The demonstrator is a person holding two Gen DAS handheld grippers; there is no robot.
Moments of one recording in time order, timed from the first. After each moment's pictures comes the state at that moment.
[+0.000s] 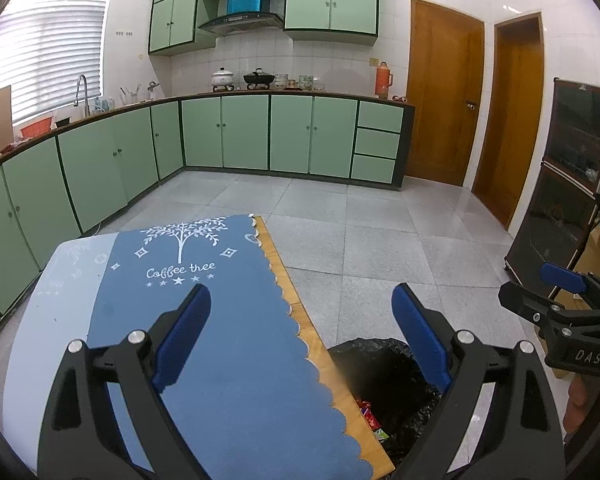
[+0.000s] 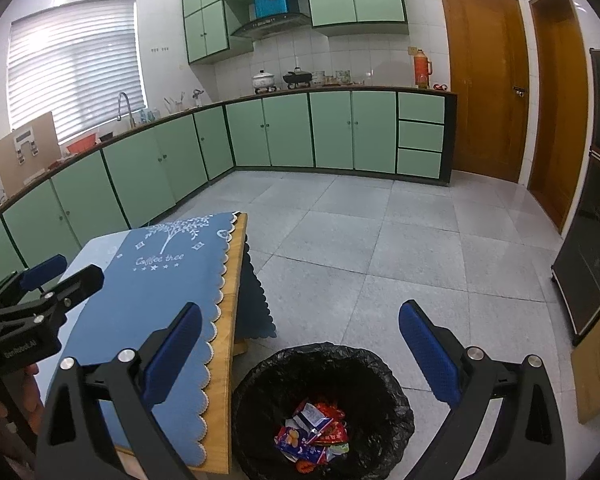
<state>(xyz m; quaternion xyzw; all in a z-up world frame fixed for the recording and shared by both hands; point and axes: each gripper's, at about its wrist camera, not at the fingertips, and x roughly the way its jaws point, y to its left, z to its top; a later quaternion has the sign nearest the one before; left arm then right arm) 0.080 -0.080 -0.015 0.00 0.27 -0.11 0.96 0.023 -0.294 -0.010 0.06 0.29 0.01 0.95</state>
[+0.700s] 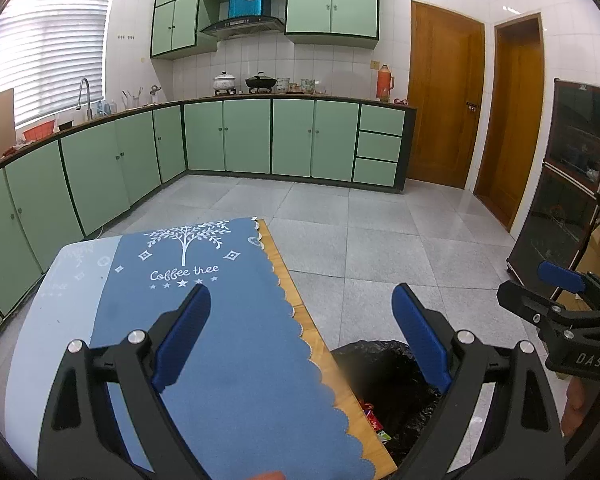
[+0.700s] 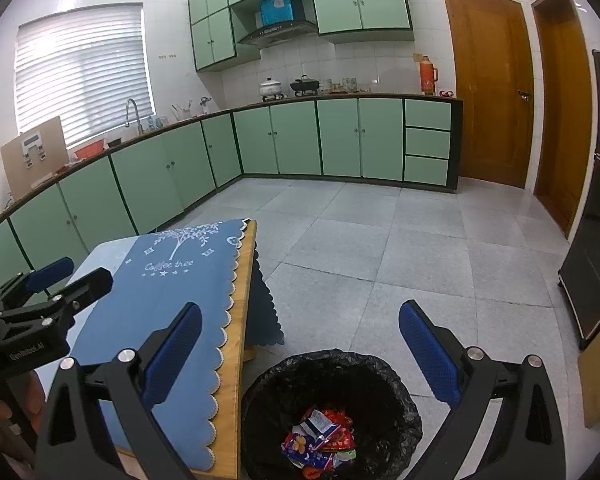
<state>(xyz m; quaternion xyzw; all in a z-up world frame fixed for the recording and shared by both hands) 0.079 -0.082 -0.014 0.01 0.26 -0.11 0.96 0.017 -0.288 -0.011 0.06 0.28 0.03 0.96</state>
